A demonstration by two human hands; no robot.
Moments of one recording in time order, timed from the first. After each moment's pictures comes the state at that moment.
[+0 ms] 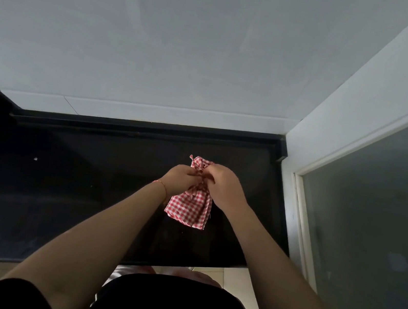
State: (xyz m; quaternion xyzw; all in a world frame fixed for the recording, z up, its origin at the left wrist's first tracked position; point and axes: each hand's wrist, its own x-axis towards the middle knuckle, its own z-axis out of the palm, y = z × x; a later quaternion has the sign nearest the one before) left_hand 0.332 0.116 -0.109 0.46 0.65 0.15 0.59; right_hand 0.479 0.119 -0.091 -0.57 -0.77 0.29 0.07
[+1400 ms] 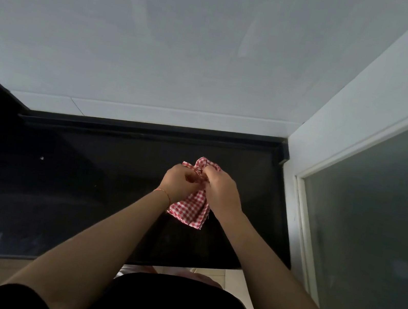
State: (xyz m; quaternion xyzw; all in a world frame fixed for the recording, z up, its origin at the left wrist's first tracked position) left_hand 0.334 0.101 -0.109 0.54 0.70 0.16 0.45; right_hand 0.470 0.108 -0.104 -0.56 -0.79 0.23 0.11
